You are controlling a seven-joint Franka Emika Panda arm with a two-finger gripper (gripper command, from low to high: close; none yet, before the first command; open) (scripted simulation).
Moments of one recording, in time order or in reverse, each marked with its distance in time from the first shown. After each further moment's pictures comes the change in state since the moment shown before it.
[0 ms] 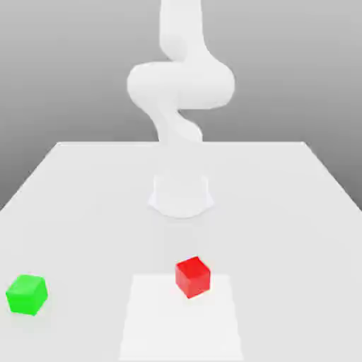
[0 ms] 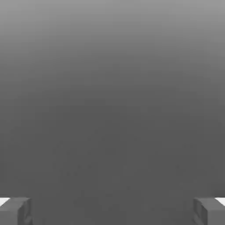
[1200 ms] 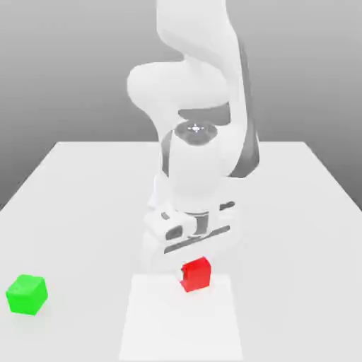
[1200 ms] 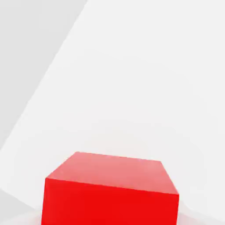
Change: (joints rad) arm 0.088 0.759 -0.027 -0.543 0.016 0.579 -0.438
